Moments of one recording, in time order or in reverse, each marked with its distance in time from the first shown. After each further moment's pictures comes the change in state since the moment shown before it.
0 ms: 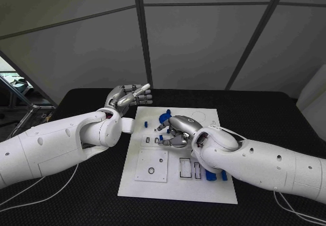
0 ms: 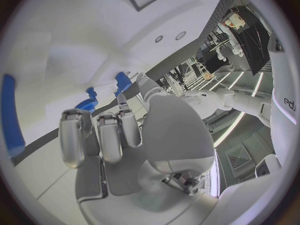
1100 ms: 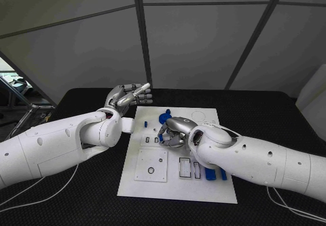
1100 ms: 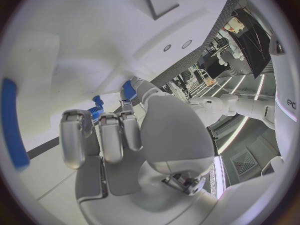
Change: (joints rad) left arm 0.000 0.002 0.000 0.006 0.004 -0.004 0.010; left_hand -0.004 -0.004 -0.001 0.007 0.000 -0.019 0.000 -0.004 -0.001 -0.021 0.005 -0.007 0.000 -0.019 0.003 0.000 -0.006 0.000 0.000 0.000 -0.010 0.001; right arm 0.006 0.050 0.004 -0.071 -0.026 0.124 -0.034; right_hand 0.034 0.034 0.116 -0.033 0.080 0.153 -0.034 0.045 0.006 0.017 -0.033 0.034 0.000 0.000 -0.022 0.000 0.000 0.000 -0.004 -0.018 0.011 0.000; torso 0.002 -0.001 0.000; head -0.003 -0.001
